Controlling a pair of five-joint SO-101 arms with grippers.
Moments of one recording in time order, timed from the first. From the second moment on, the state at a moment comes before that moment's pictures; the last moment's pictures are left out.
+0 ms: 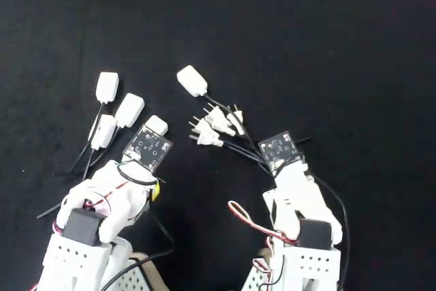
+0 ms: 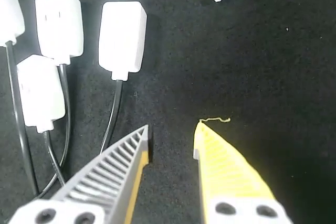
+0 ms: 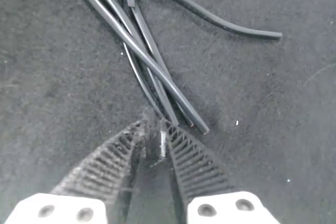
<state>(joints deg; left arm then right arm) 11.0 -87.0 77.8 71.1 -19.8 5.9 -103.3 96.6 74.2 27.9</state>
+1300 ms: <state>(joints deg) -3.3 -87.0 85.1 52.4 -6.8 5.9 -103.3 96.6 74.2 27.9</state>
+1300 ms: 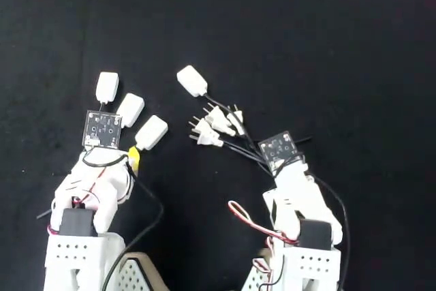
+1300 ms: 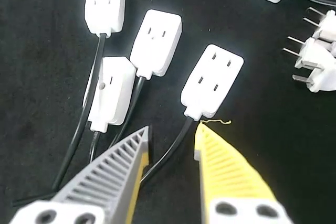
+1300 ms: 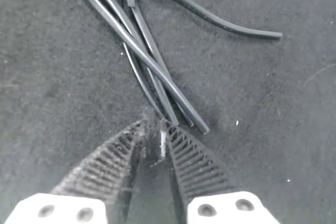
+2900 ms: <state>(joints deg) 1.4 -5.4 40.7 39.2 -9.0 -8.2 -89.7 88.6 46.2 23.5</state>
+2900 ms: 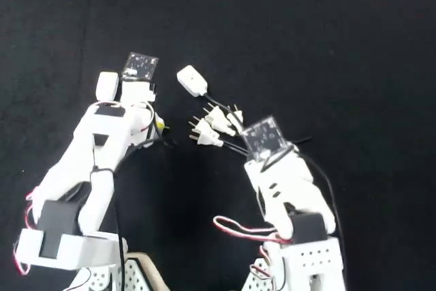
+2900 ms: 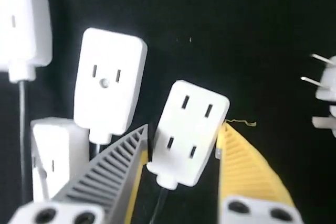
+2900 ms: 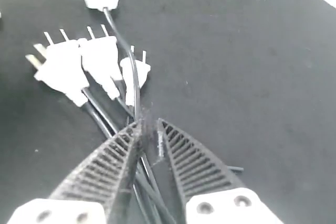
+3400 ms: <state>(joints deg) 1.4 -2.7 38.8 41.5 -14.1 -8.7 -40.2 72.3 31.2 16.9</state>
